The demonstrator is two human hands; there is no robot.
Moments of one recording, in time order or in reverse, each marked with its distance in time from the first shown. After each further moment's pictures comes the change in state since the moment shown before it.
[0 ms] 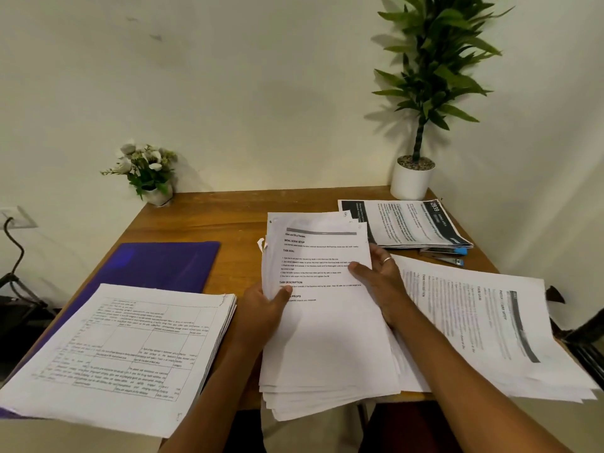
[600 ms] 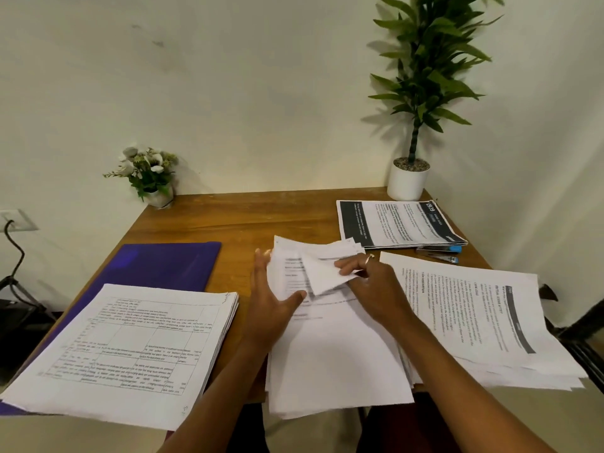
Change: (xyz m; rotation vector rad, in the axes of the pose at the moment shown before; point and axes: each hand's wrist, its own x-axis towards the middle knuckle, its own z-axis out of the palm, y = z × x) left_hand -0.009 0.019 0.005 0.095 -0.062 0.154; right_hand -0.043 -0.019 0.012 -0.759 -0.089 -0.420
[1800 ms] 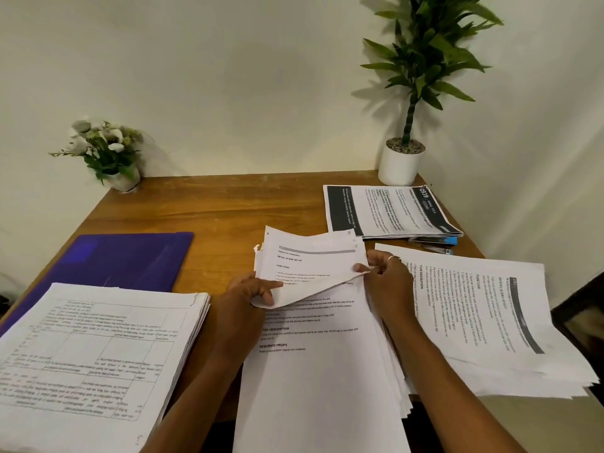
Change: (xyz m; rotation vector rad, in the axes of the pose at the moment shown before) left_hand 0.006 -0.028 0.001 0.135 0.005 0.087; right_hand 0.021 0.047 -0.008 0.009 0.297 0.484
